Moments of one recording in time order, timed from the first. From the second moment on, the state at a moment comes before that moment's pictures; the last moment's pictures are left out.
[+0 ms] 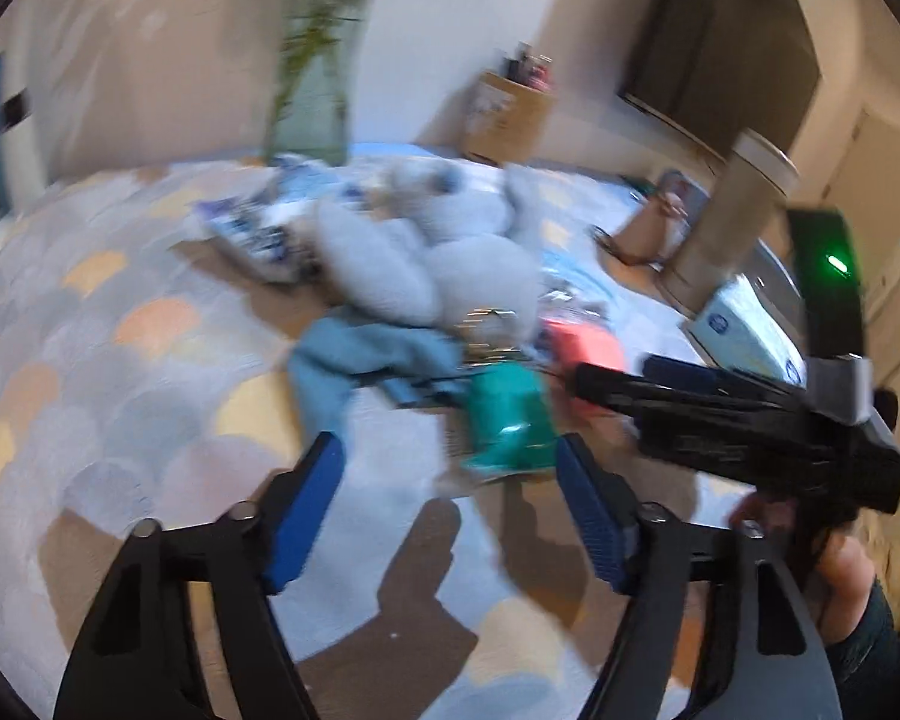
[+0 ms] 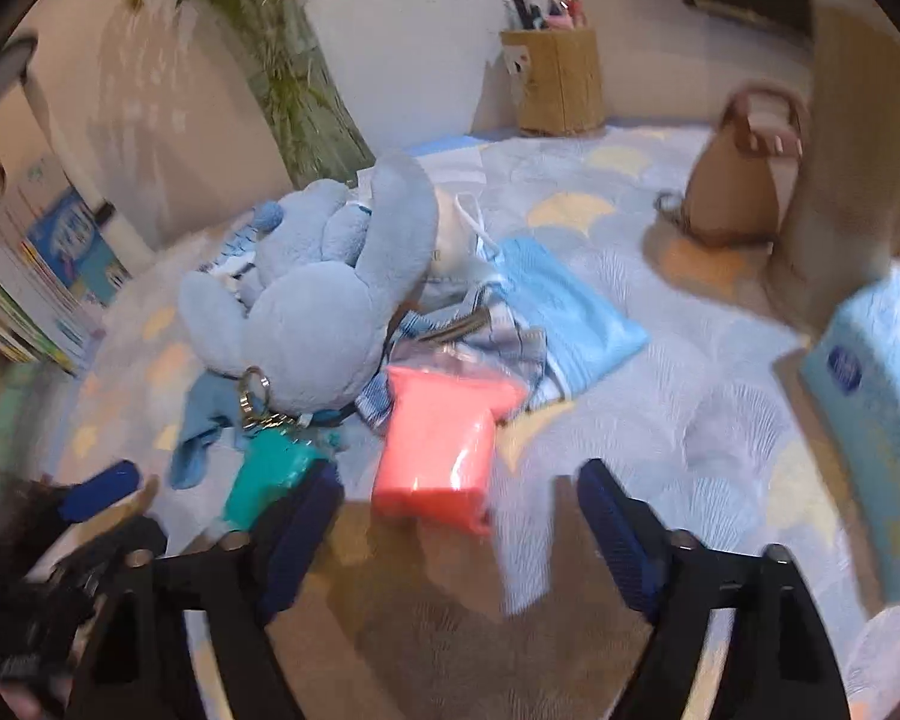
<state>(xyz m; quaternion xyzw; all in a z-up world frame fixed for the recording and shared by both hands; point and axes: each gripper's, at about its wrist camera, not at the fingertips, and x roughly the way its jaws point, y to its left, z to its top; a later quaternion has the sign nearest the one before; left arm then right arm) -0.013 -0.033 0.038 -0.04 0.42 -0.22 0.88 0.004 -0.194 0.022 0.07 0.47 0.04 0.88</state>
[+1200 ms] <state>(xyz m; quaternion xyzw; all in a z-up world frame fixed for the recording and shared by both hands) -0.001 -0.151 0.111 -0.04 0.36 -0.35 0.86 -0.028 -0.318 0.091 0.16 0.40 0.02 0.90</state>
